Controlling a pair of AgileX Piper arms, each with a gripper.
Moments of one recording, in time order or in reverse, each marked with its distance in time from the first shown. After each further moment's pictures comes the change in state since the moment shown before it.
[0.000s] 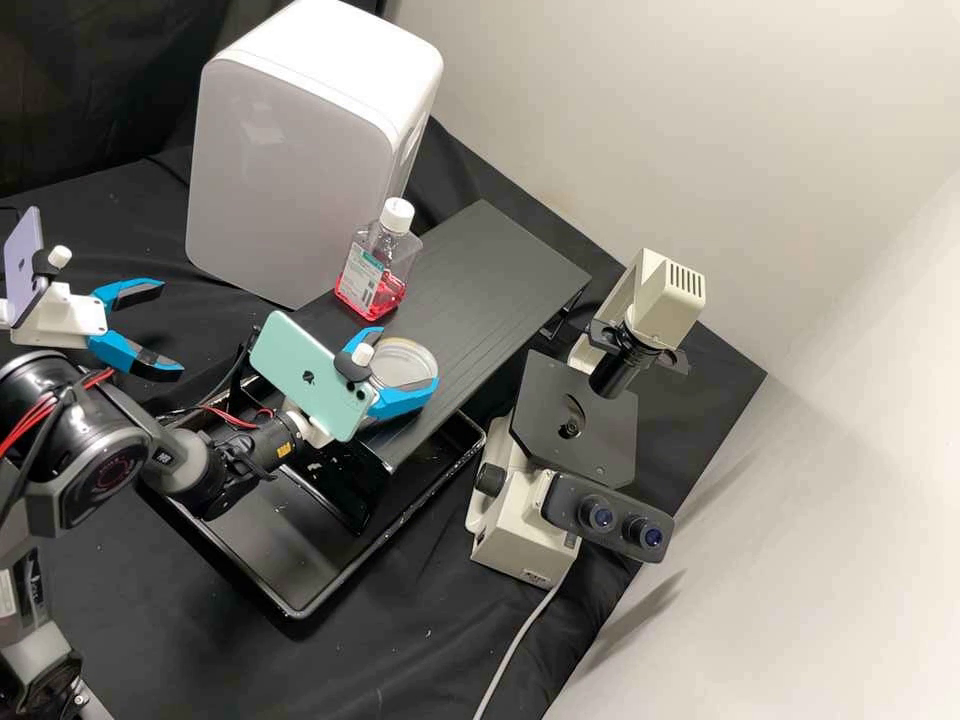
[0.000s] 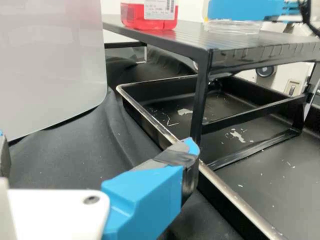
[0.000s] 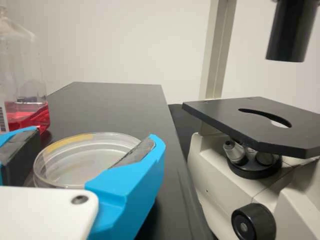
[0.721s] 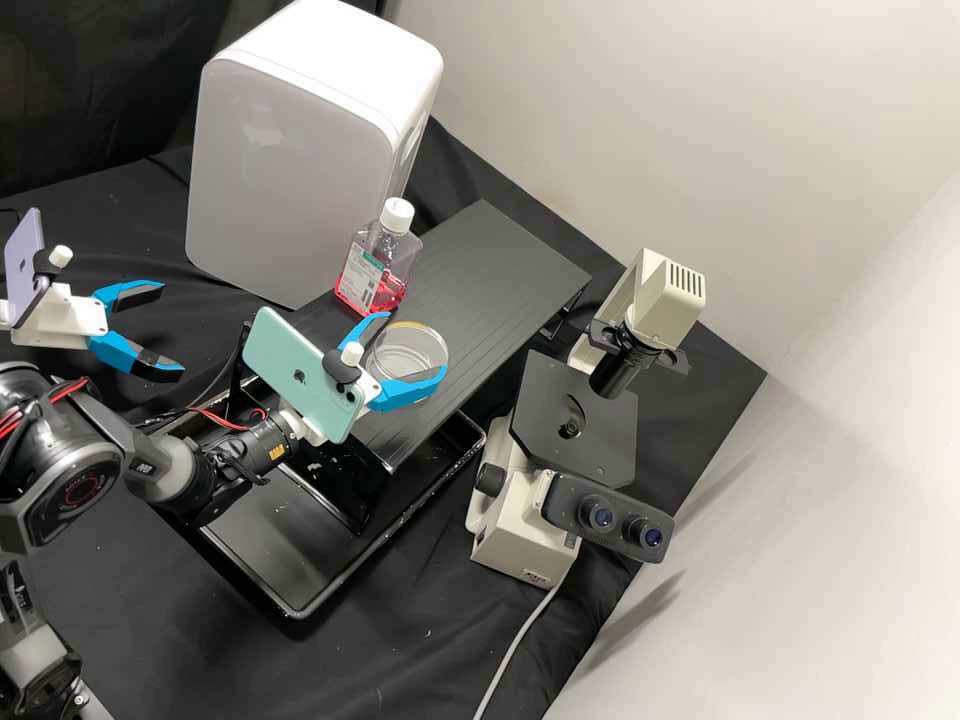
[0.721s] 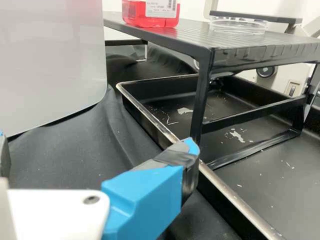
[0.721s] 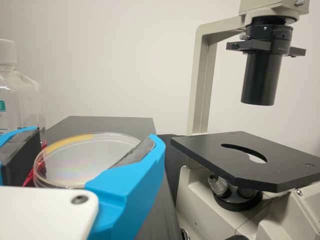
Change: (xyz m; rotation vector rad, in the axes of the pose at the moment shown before) left arm 0.001 0.000 0.000 -0.022 -0.001 0.002; right arm -0.013 0.016 -0.010 0.002 0.072 0.094
